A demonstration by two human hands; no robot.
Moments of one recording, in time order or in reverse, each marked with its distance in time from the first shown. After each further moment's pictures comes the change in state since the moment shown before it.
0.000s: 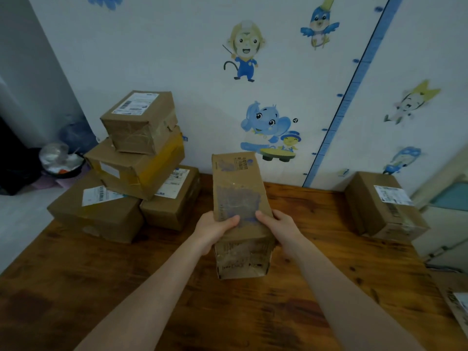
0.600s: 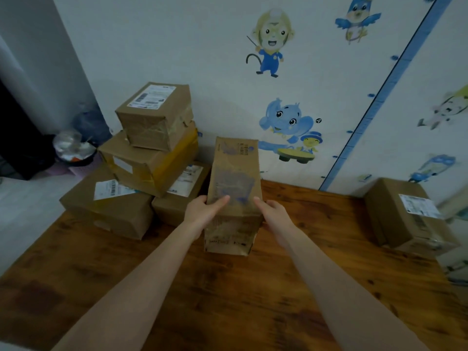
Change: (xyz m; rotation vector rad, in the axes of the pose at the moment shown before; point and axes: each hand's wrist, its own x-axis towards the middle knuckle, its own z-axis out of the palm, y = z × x) left_hand 0.042 0.007 -0.051 0.067 0.170 0.024; right_hand 0.042 -0.020 0.053 -0.022 -0.005 0.024
